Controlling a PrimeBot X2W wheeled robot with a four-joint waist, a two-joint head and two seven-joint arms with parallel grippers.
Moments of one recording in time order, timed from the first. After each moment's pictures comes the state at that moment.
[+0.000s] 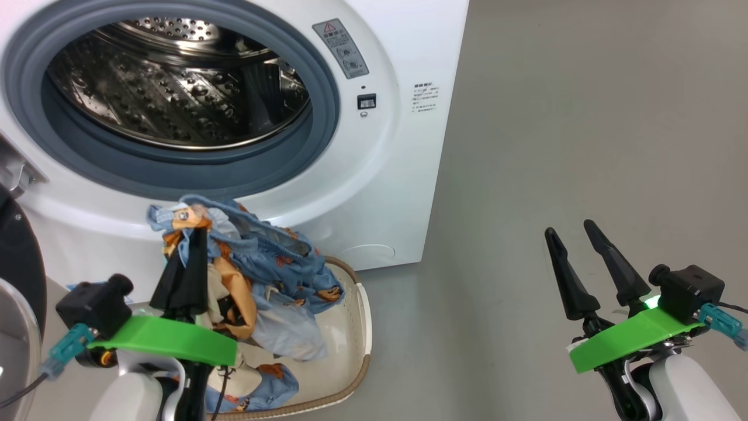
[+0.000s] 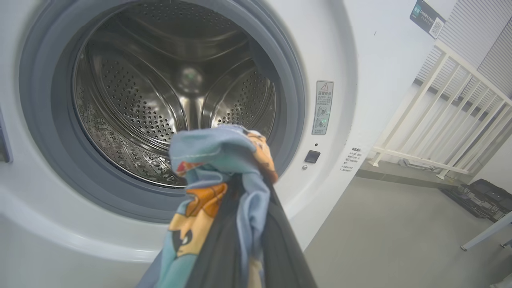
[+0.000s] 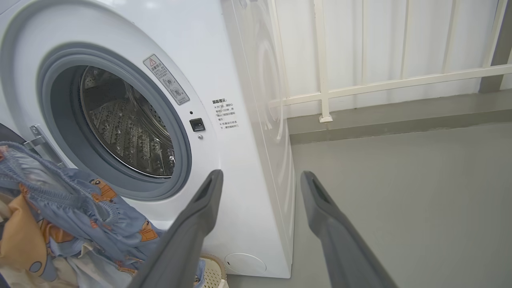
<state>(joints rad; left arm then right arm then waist) -0.27 0.19 -0.28 0.12 -0.64 -0.02 -0.25 -0.23 -0.23 0.16 0.22 0.48 0.13 -0.26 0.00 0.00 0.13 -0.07</state>
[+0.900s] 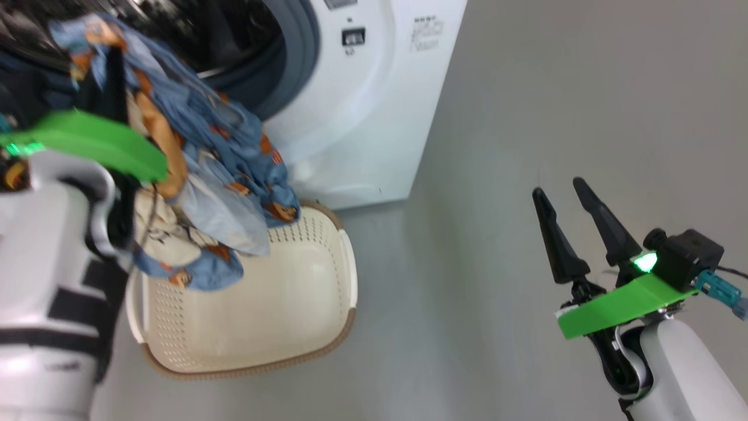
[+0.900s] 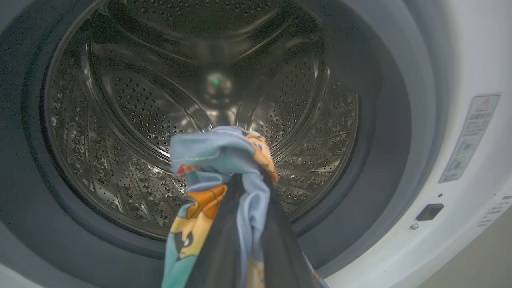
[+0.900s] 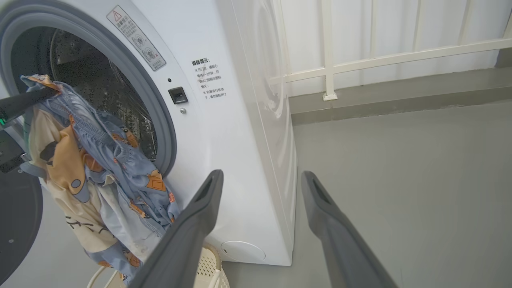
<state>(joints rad) -0.85 0.22 -0.27 0.57 -0.57 -0.05 -0.19 -0.32 -0.22 0.19 0.19 0.48 0.13 -0.26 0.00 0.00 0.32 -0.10</state>
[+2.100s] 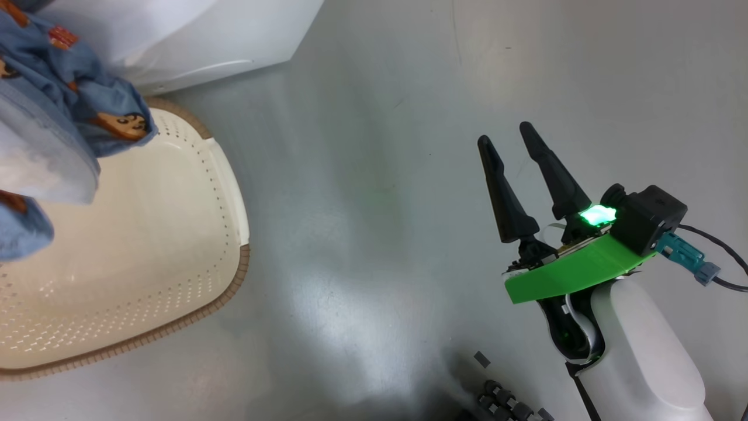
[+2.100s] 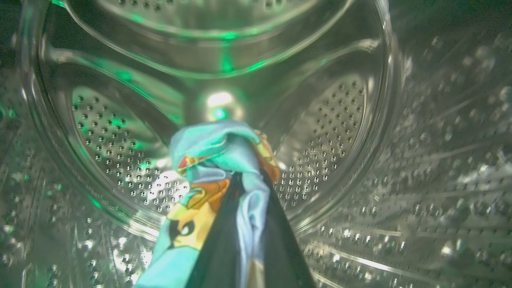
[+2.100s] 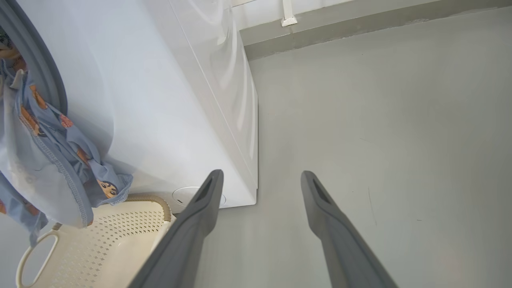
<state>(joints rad) -1.44 0.32 -0.07 0.68 -0.31 -0.01 -0.26 -0.45 -0.09 0.24 0.15 0.46 0.13 -0.26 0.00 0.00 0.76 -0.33</state>
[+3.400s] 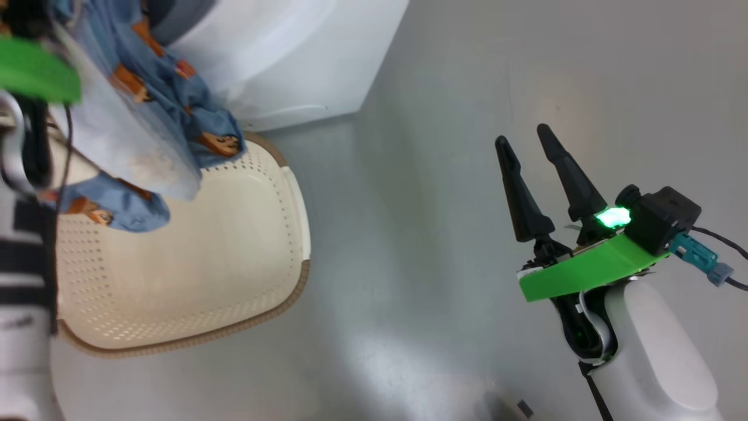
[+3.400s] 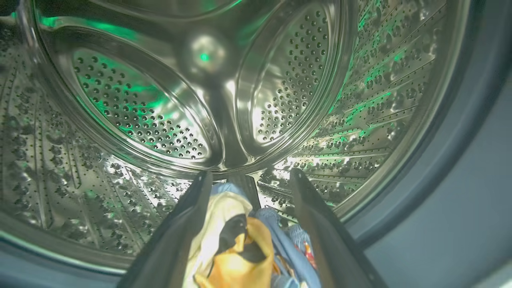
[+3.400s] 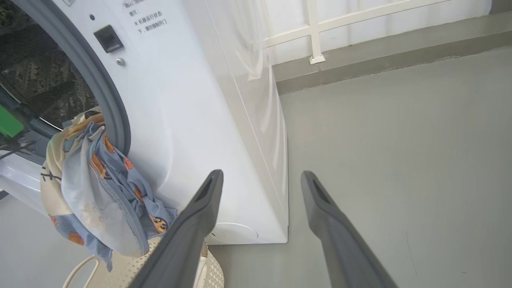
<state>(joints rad) -1.04 0.23 -0.06 0.62 -0.25 -0.09 -0.26 -0.45 -0.11 0.21 0.17 0.46 0.13 -0.26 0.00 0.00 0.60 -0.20</state>
